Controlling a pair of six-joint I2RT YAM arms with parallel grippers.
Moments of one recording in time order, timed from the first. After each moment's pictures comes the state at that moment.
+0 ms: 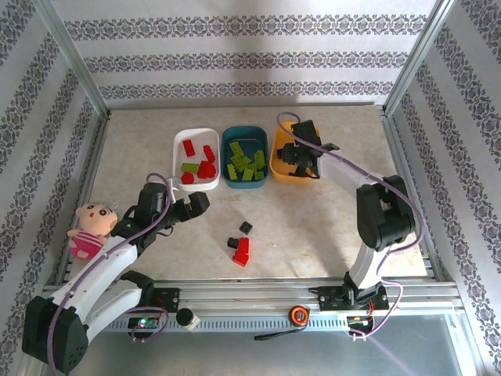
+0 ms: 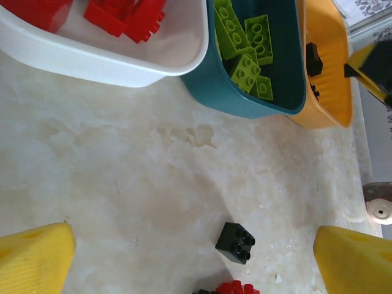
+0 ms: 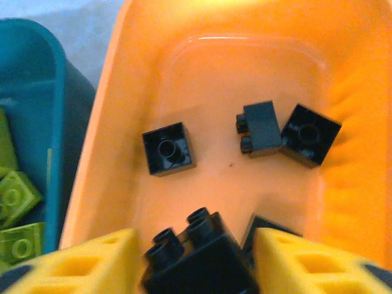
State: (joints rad) left arm -0.33 0.88 0.50 -0.27 0.26 -0.72; right arm 0.33 1.84 1.32 -0.37 0.09 0.41
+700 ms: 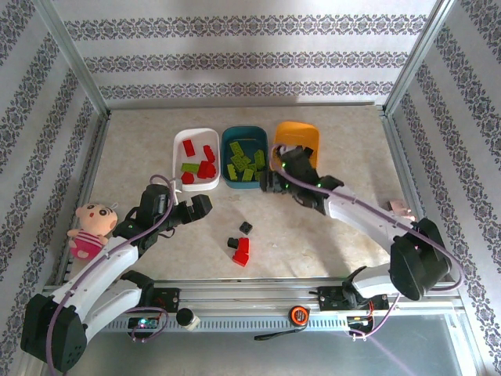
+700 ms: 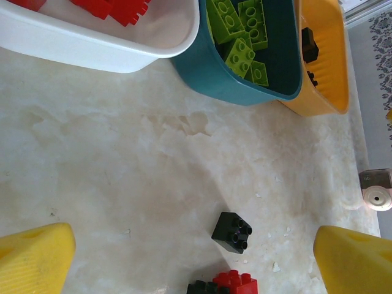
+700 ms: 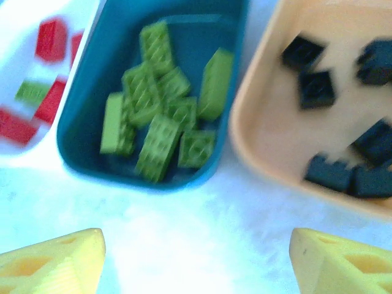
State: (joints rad) left arm -0.34 0.89 0.48 -0.26 0.27 -0.72; right arm 0.64 1.39 0.93 -0.32 0.07 0.45
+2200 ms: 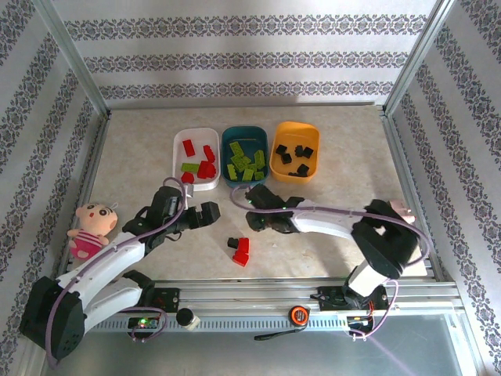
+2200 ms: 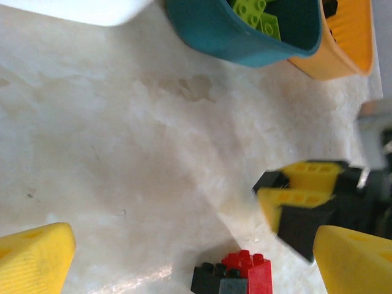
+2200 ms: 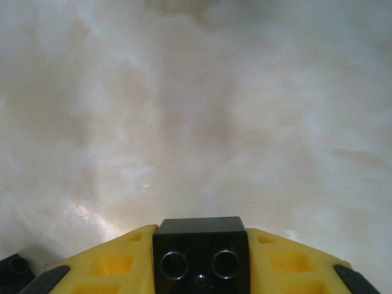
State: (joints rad) left arm -0.44 0.98 0.48 -0.24 0.26 -0.69; right arm 0.85 1.59 0.87 -0.30 0.08 0.43
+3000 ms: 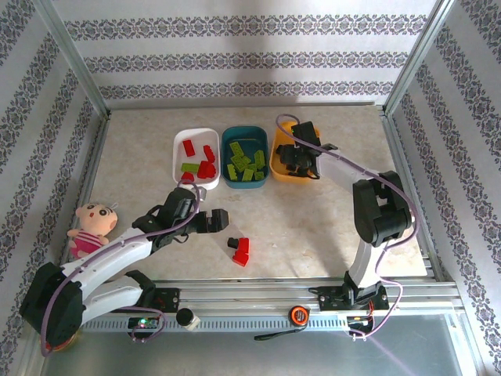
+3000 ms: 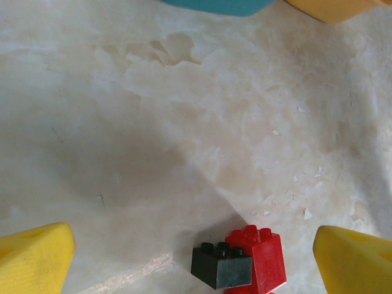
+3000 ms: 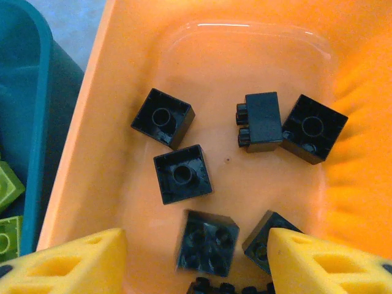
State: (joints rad) left arm -0.57 1.05 0.53 -0.28 0.19 -0.64; right arm 0.33 1.83 1.27 -0.33 0.09 0.38
